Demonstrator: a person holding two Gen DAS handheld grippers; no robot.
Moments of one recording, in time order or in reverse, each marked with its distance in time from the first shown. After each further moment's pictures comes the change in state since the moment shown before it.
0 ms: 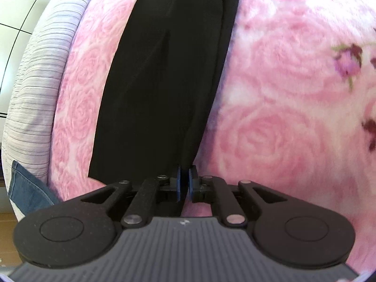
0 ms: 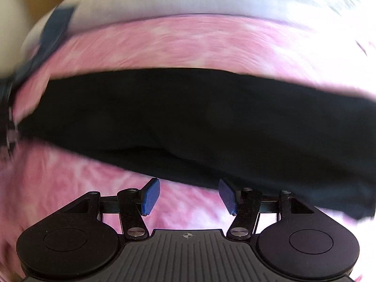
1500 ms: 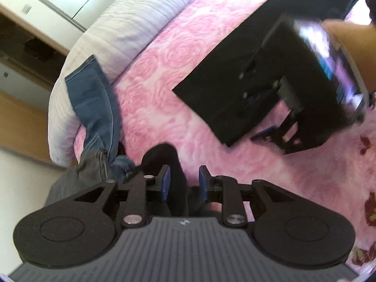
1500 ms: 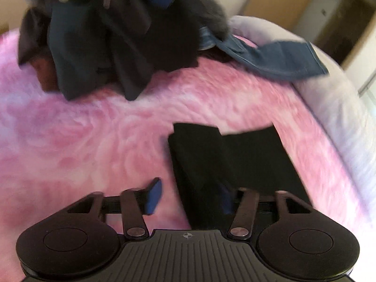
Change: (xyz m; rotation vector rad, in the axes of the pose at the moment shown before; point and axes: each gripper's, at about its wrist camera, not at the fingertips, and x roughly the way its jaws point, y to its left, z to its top) left arm -0.128 0.039 -0.105 -0.600 0.029 0.176; right arm 0.110 0.298 0.018 -1.016 -0.300 0.186
